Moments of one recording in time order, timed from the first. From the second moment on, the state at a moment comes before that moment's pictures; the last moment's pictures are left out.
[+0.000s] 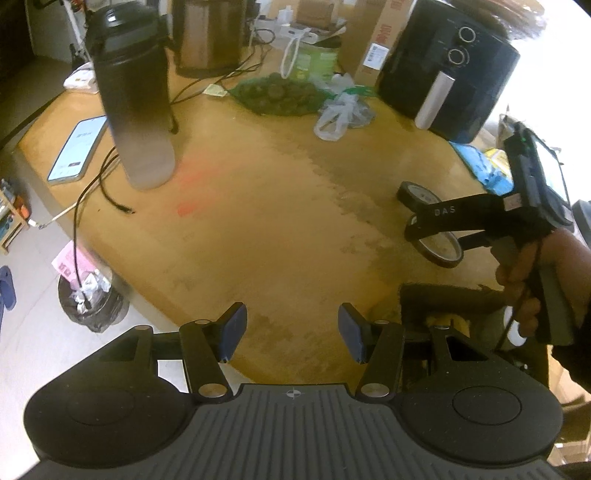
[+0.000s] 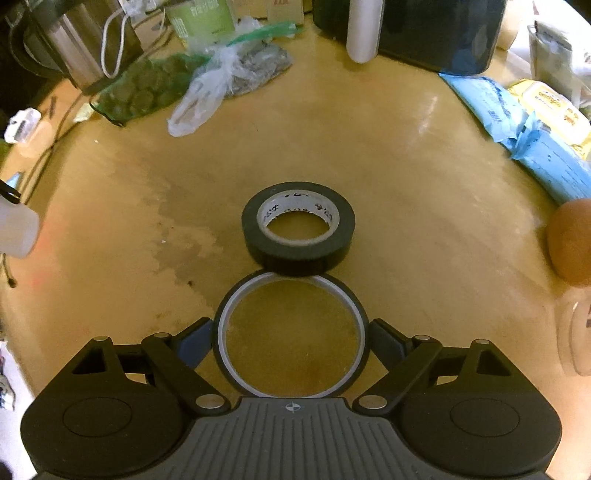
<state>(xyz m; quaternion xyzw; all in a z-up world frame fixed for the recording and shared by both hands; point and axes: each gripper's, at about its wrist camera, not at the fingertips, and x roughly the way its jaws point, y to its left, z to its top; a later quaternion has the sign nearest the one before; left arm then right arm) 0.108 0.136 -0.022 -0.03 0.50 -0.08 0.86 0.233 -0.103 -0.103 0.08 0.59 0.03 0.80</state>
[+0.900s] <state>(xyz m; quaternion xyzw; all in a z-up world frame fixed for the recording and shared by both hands) 0.143 0.060 -0.011 0.03 0.48 -0.16 0.86 0.162 -0.179 -0.034 0.13 0.49 0.02 0.86</state>
